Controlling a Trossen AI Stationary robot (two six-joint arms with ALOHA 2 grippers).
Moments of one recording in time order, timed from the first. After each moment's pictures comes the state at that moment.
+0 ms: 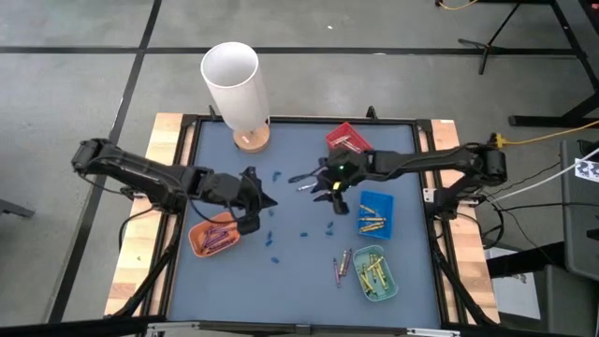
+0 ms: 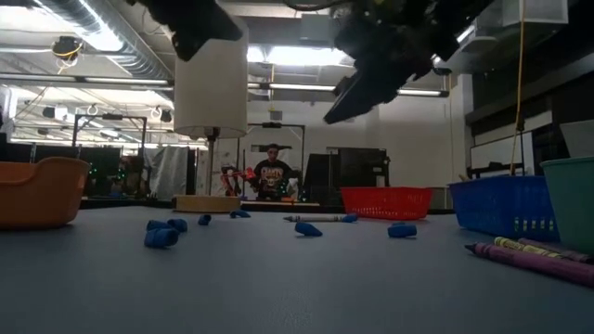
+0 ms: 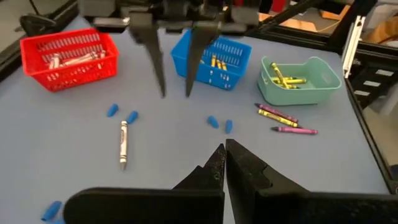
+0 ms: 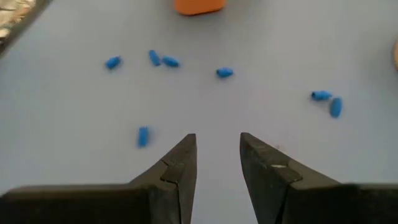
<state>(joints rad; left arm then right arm) -0.19 1.16 0.83 -0.19 -0.23 -0.30 -0.14 1.57 1.03 -0.21 -0.35 -0.28</state>
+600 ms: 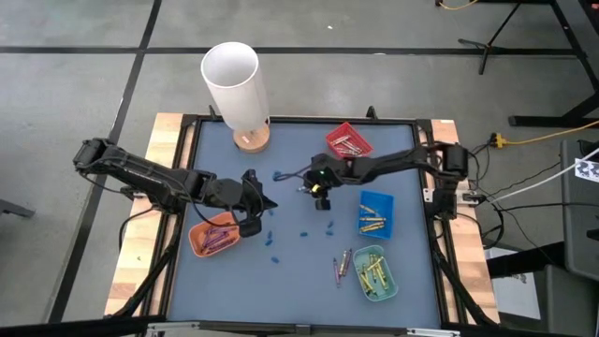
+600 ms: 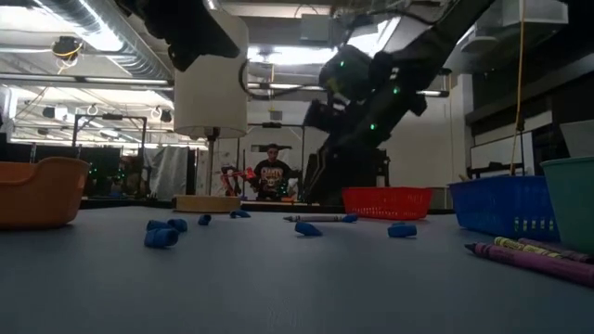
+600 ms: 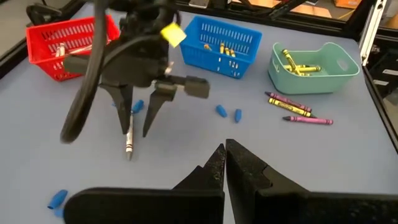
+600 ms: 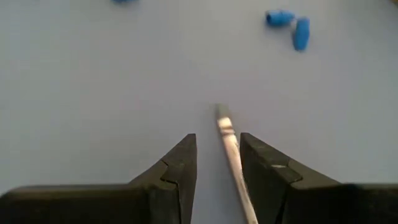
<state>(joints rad) -0.21 1.18 0.79 -0.17 -0.28 -0.31 -0.17 1.88 1.04 -0.01 -0.12 -0.28</state>
